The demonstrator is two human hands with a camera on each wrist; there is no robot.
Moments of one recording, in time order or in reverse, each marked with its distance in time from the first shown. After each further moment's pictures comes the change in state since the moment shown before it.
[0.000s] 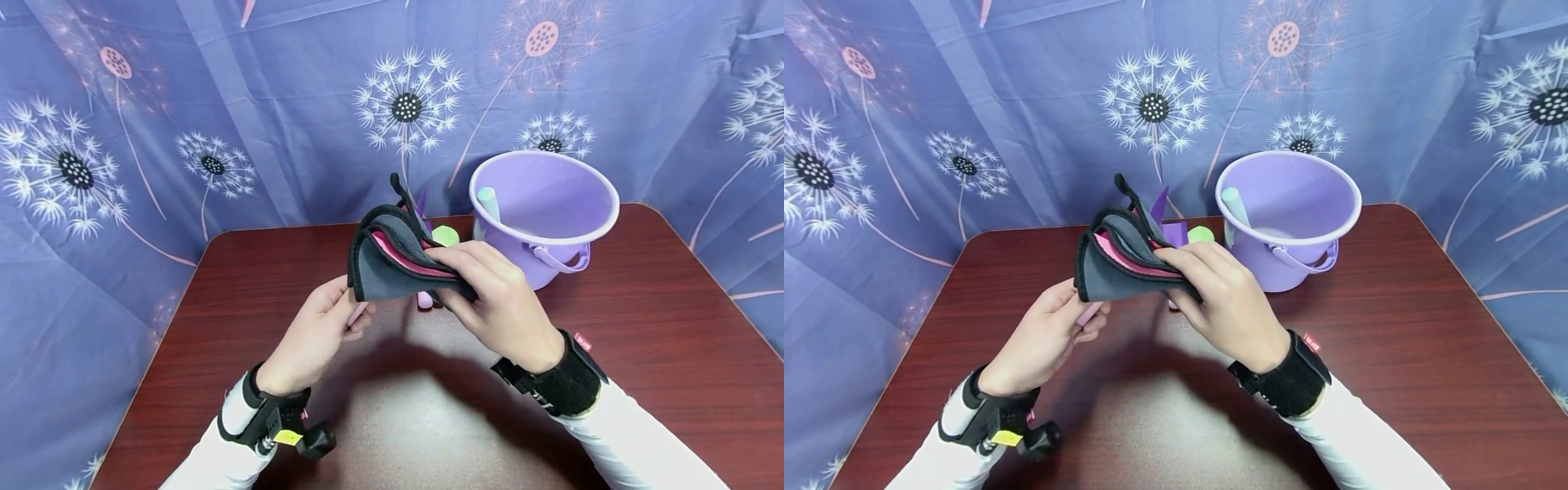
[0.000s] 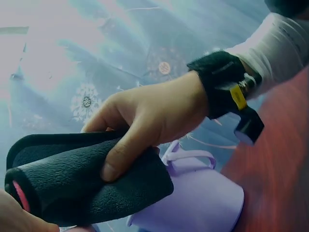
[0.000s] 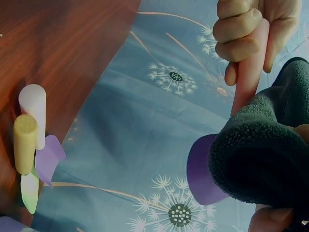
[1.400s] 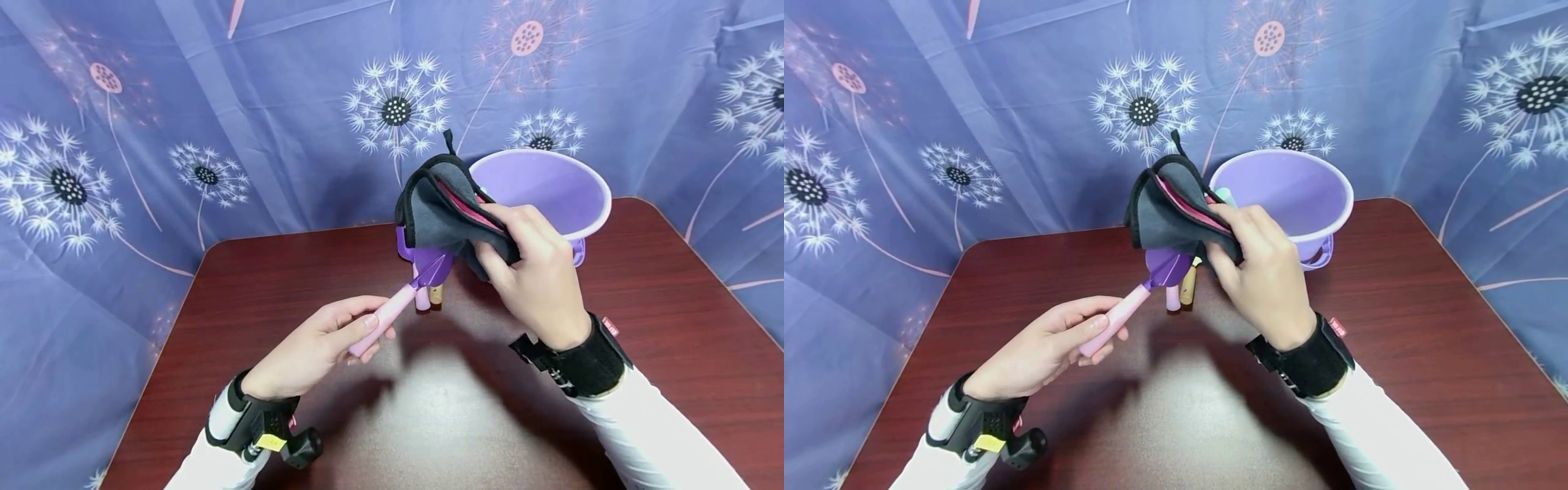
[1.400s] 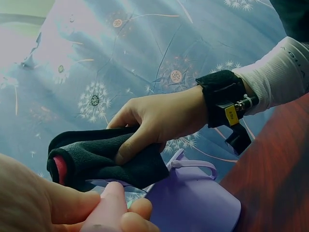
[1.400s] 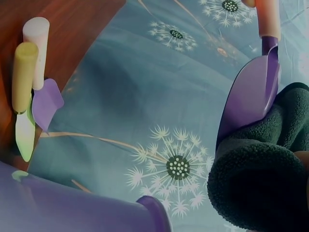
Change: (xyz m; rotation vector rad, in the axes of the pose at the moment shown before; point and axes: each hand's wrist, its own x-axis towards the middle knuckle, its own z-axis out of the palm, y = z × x) left_hand -0.006 0.011 -0.007 0.147 -0.319 -0.113; right_hand 0.002 0.023 -0.032 -0.229 0.214 0.243
